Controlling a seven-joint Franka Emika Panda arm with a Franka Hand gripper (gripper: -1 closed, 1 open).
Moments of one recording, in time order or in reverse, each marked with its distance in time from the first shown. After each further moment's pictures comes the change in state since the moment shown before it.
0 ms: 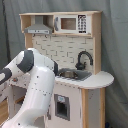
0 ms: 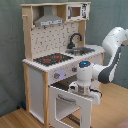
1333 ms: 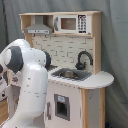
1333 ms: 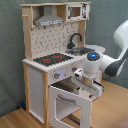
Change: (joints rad) arm -0.067 -0.265 0.103 -0.009 -0.002 -0.155 0.207
